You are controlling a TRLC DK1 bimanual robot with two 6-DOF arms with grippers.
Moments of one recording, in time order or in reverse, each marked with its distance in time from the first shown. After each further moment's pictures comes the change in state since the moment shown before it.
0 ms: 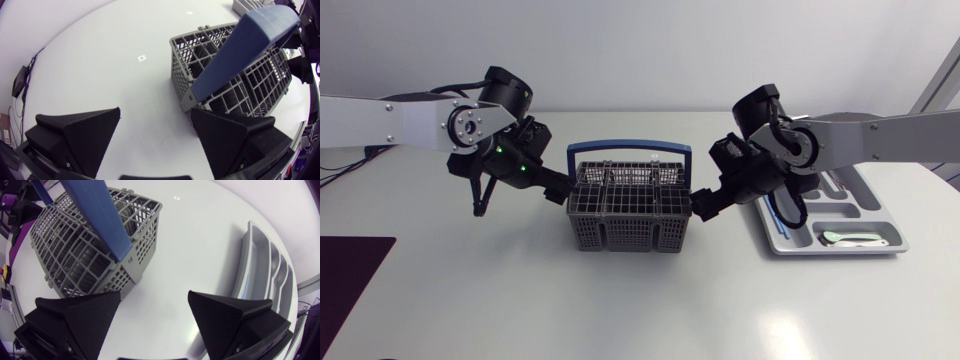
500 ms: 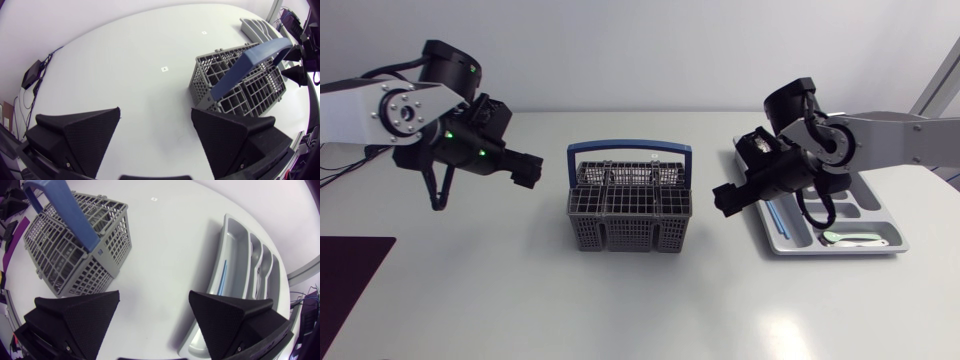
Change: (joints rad) left arm 0.105 -0.177 -0.053 -0.005 0.010 0.012; right arm -0.087 -0.096 -0.053 0.000 0.030 -0.032
